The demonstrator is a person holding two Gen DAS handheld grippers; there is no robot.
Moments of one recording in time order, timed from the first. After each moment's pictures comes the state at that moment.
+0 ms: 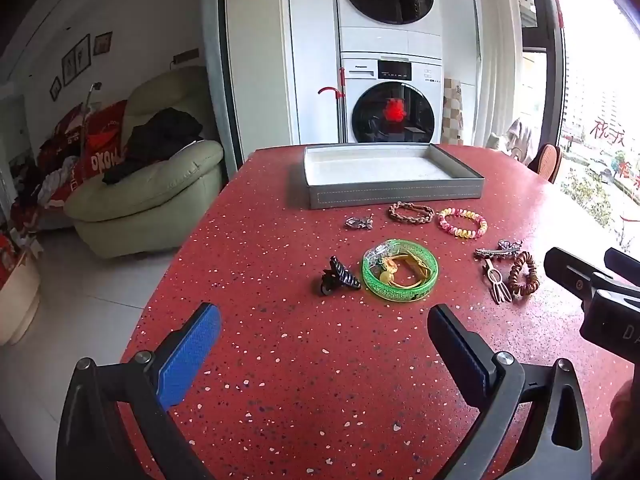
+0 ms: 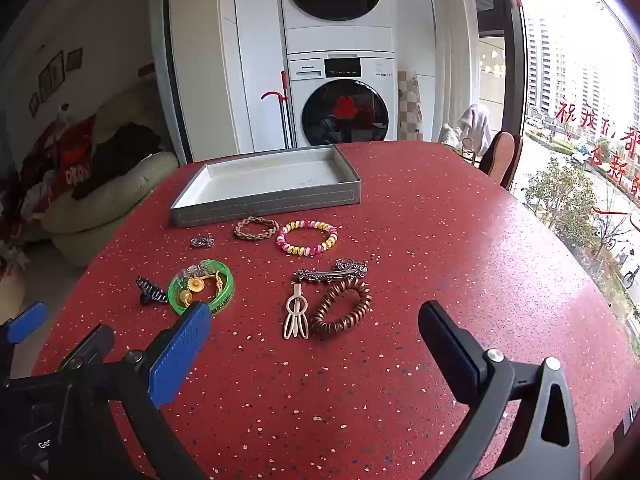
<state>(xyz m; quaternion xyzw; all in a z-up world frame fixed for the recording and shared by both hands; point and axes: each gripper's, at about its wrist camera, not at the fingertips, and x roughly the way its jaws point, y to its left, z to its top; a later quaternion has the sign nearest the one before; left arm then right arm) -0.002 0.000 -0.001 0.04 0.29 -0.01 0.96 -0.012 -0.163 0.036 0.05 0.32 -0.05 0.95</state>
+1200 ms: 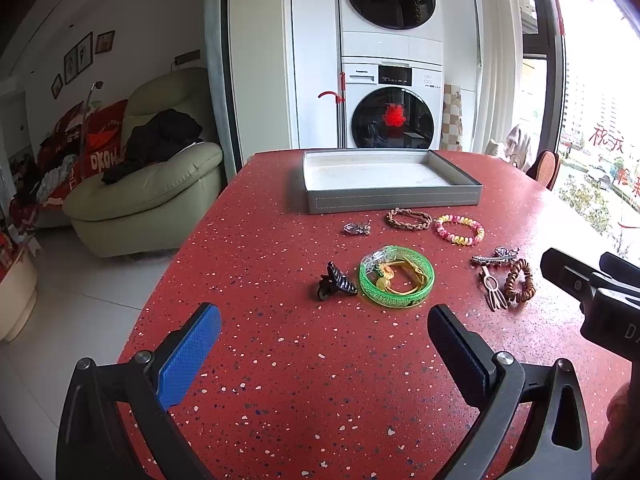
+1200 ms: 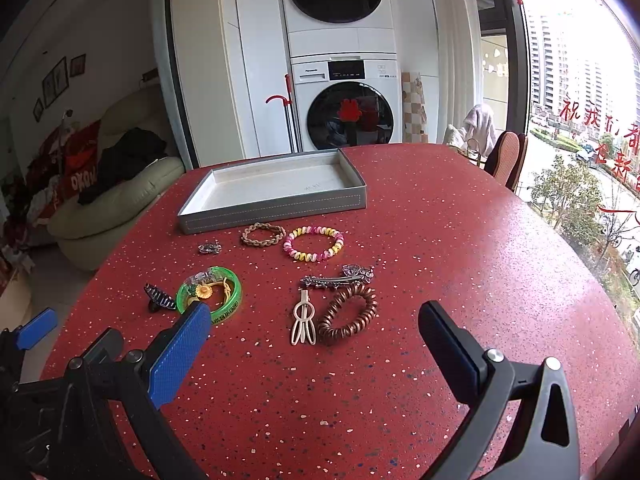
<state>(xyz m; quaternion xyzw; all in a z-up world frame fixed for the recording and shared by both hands) 0.004 0.000 -0.001 0.02 0.30 -0.02 0.95 -0.012 -0.163 0.042 0.06 0.31 -0.03 0.95</state>
